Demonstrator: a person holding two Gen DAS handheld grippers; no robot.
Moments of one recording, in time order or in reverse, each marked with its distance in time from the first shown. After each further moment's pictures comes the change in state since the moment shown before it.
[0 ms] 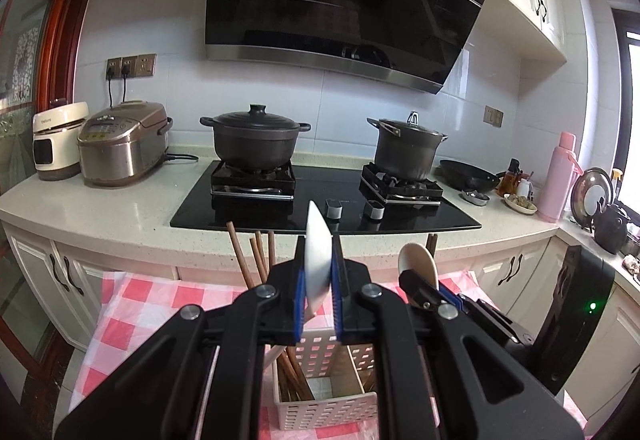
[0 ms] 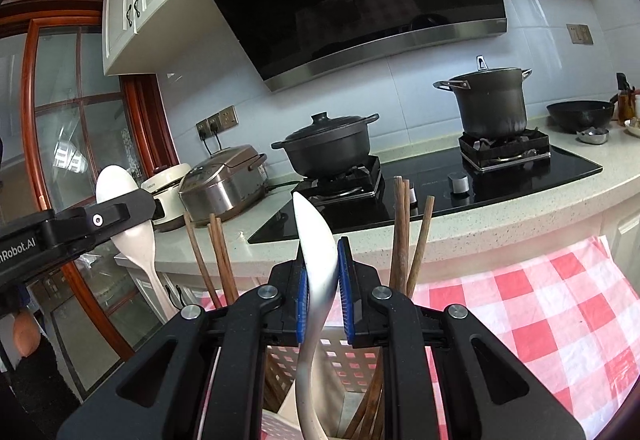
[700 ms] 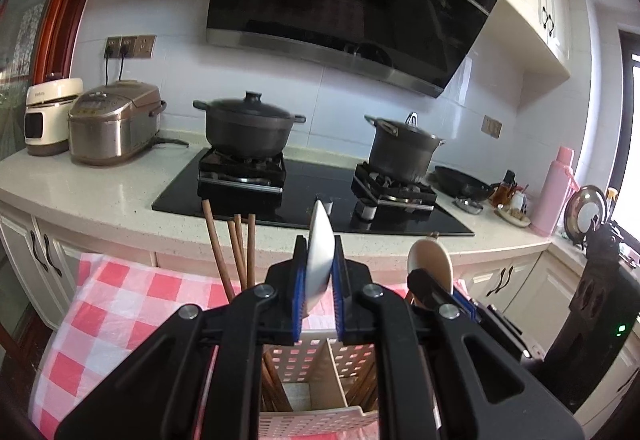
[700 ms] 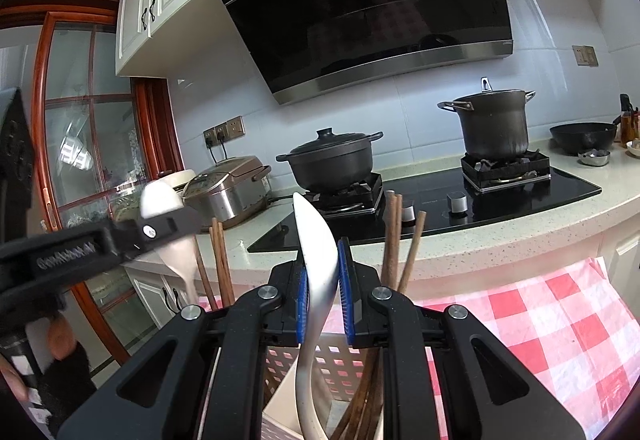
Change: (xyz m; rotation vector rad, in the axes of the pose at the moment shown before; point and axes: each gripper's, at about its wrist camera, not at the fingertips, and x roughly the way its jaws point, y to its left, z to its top) left arm 0.021 -0.002 -0.012 -0.063 -0.018 -0.026; right arm -0.012 -0.004 -0.003 -0.045 -0.058 0.010
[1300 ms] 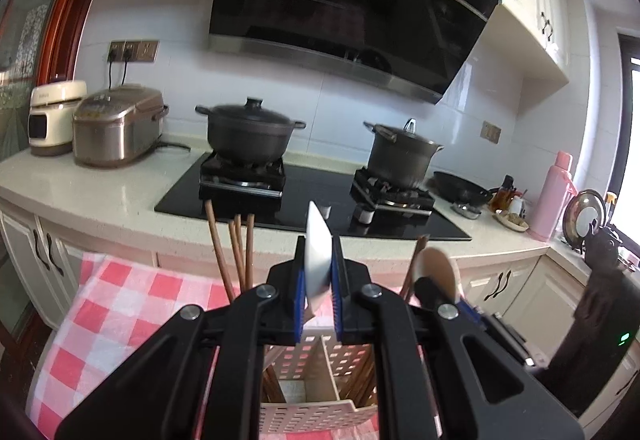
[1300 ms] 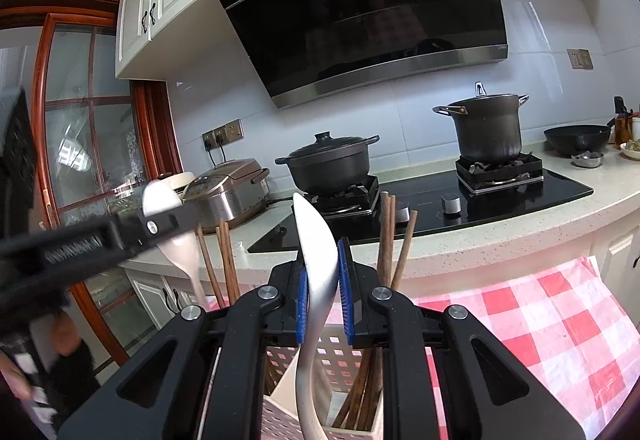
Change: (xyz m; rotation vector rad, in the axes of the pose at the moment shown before) left arm -0.010 -0.001 -0.004 -0.021 0.003 -0.001; right arm -0.016 0.004 0.001 -0.001 -0.006 -0.013
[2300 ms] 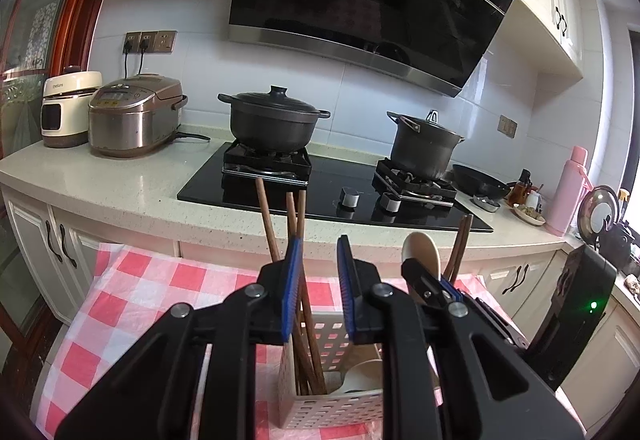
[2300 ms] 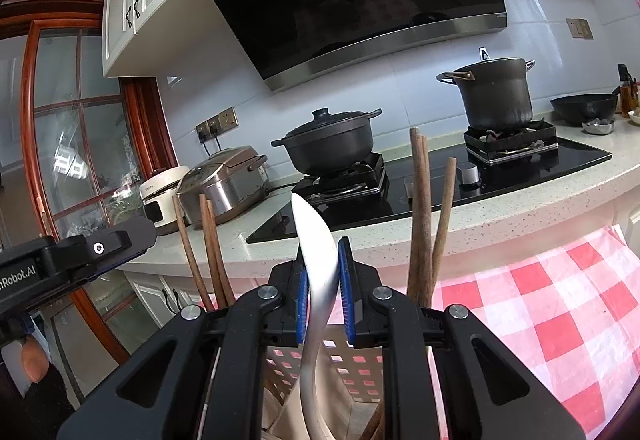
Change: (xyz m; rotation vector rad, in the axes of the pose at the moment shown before) left arm 0.003 0.031 -0.014 0.004 0.009 0.050; right arm 0.052 0.003 -0.024 0.064 0.037 0.007
